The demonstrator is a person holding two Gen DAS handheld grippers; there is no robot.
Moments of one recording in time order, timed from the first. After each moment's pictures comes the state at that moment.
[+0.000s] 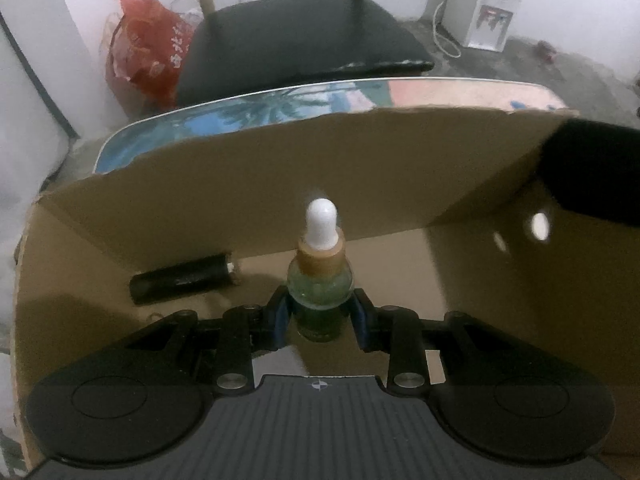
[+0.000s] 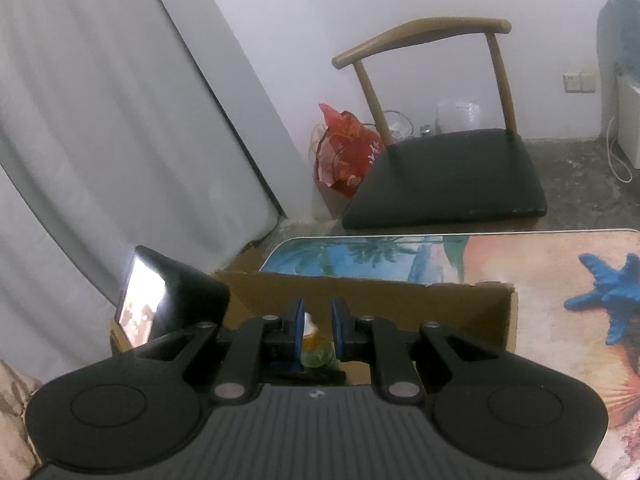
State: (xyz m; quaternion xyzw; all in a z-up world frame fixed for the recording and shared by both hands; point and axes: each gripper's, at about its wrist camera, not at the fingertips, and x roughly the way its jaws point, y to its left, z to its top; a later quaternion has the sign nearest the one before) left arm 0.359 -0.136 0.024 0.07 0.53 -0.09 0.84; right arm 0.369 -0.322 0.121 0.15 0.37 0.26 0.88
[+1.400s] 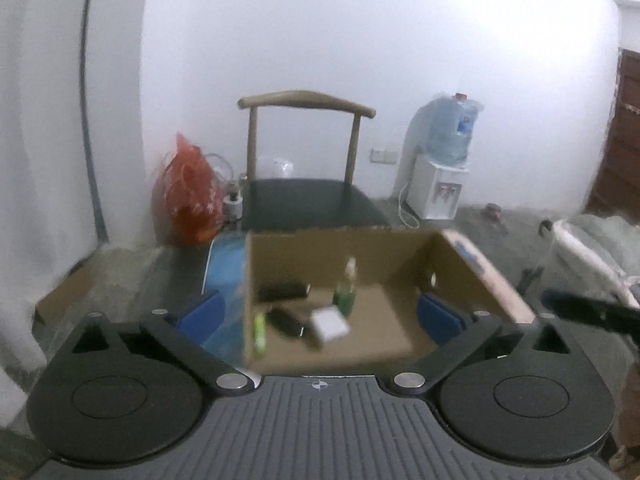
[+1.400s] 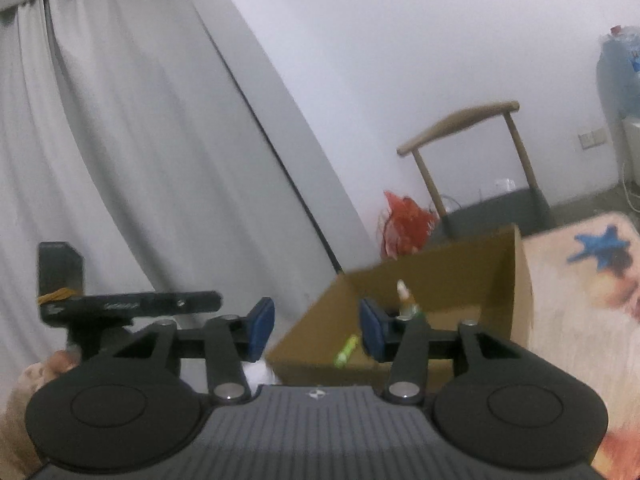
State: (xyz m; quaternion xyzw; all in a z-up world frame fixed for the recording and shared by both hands) left arm 0.106 -0.001 0.149 -0.03 0.28 -0.13 0.95; right arm 0.137 -0.351 0.145 0.22 0.21 0.30 0.90
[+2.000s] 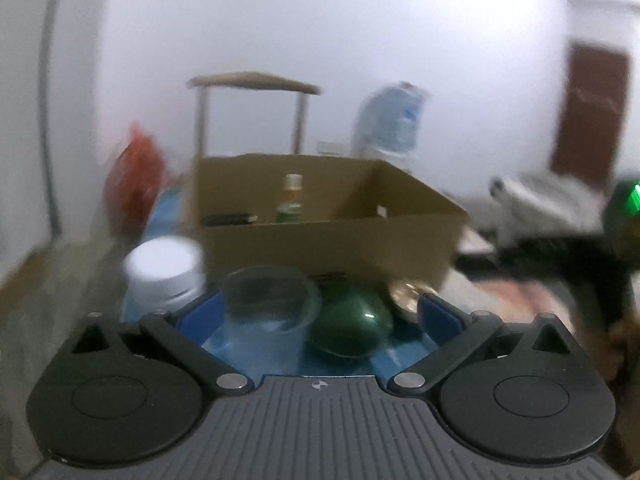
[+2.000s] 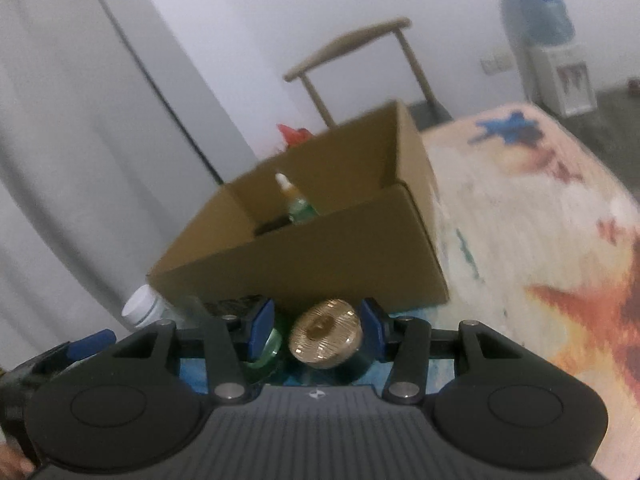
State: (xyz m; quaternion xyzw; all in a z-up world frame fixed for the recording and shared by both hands) left arm 0.048 -0.026 0.053 0.01 0.24 -0.22 0.94; right arm 0.144 -0.353 0.049 0.24 0.33 0.17 0.90
